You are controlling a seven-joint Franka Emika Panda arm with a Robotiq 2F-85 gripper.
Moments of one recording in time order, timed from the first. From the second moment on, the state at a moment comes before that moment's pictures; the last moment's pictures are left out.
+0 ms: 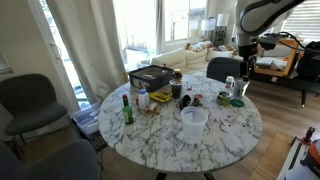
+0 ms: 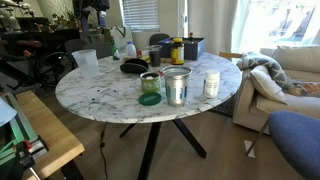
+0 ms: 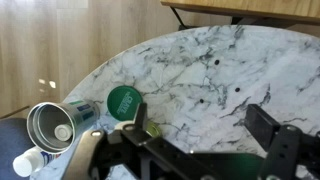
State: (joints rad) arm -0.18 -0.44 -0.18 -2.56 -0.37 2.00 -0.30
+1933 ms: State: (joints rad) arm -0.07 -0.16 -0.06 -2.42 0.21 2.24 0.27
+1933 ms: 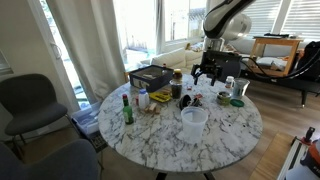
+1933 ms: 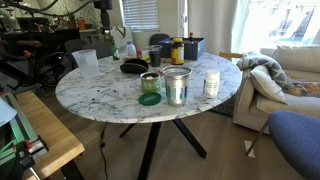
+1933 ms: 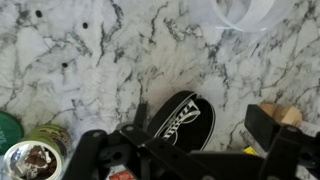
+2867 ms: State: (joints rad) arm -0.08 0.12 -0.06 -2.41 0.47 2.64 0.31
